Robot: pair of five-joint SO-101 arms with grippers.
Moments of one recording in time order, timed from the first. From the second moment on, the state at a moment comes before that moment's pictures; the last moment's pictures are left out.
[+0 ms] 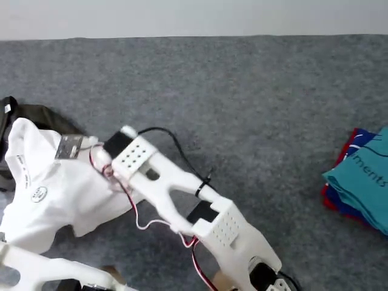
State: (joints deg) left arm -76.8 -41.9 38.8 88.5 -53.8; right arm -53.0 42.8 -42.9 88.4 28.3
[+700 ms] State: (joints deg) left arm -76.8 -41.9 38.8 88.5 -53.7; right arm -26.1 44.6 -54.7 92.9 31.3
